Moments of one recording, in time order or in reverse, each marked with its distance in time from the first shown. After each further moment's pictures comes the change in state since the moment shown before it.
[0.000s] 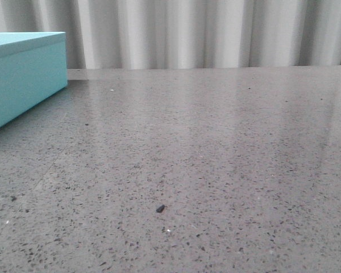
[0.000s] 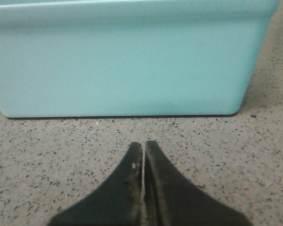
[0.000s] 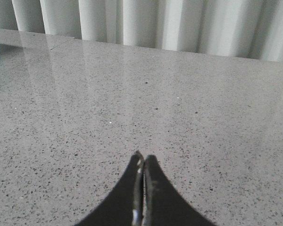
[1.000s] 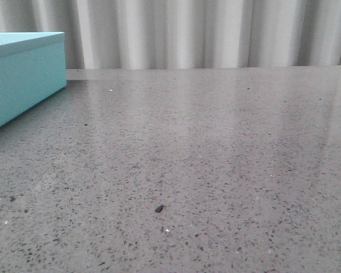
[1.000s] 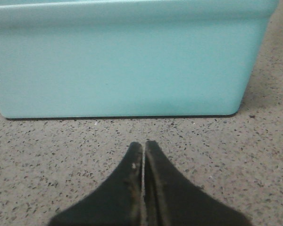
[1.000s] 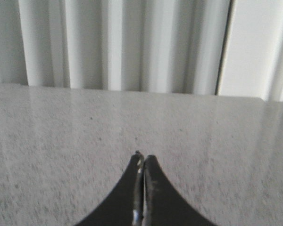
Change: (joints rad) left arm 0.000 0.000 -0.002 0.000 0.002 0.000; right arm -0.204 -0.329 0.134 0.000 0.003 0.000
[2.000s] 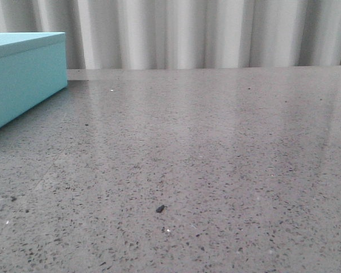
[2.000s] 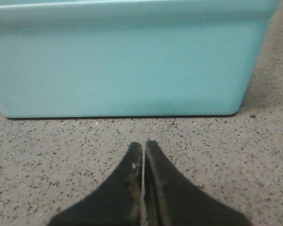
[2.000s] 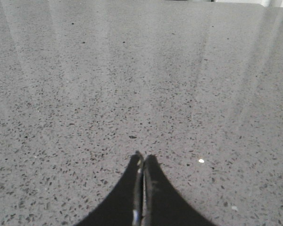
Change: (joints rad) left arm 0.000 0.000 0.000 0.000 0.000 0.000; right arm -0.016 -0.172 0.003 0.006 0.465 0.000
